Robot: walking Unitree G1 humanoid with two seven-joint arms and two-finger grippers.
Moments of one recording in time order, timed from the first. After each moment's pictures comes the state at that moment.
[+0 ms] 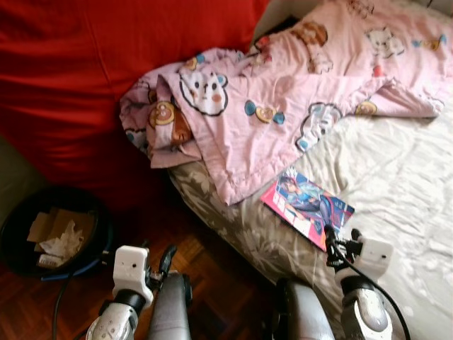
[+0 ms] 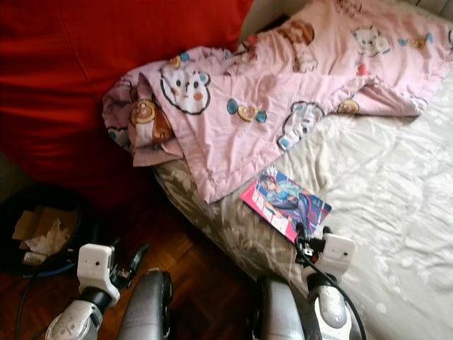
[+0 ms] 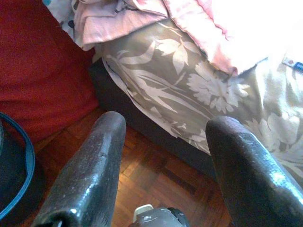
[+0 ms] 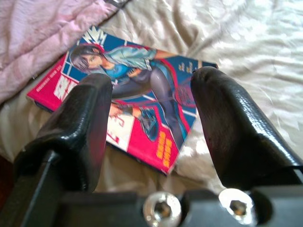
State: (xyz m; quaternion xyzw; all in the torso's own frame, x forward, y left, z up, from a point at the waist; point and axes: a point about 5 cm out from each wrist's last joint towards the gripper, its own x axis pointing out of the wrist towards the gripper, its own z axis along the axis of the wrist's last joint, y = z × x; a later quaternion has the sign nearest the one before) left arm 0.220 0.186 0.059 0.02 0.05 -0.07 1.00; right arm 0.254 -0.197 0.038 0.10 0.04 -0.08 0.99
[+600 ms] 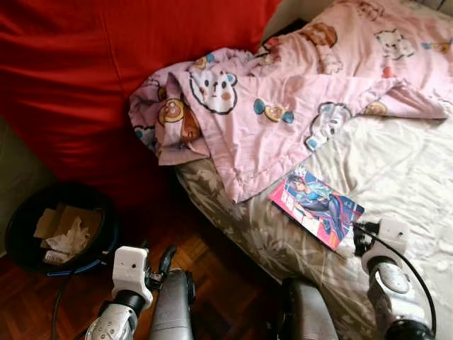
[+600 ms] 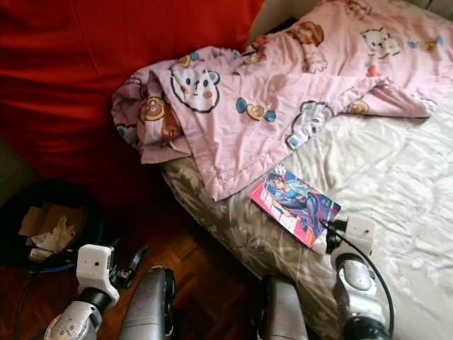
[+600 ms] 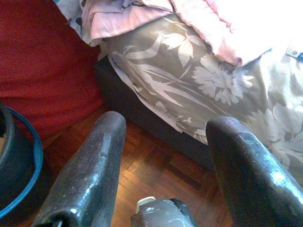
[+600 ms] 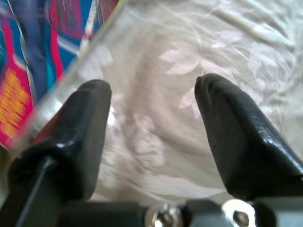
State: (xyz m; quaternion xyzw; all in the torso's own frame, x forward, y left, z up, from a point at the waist) left arm 0.216 0.187 0.062 0.03 0.05 -0.07 1.00; right arm 0.287 -0.279 0.024 -0.03 0.24 -0.14 0.96
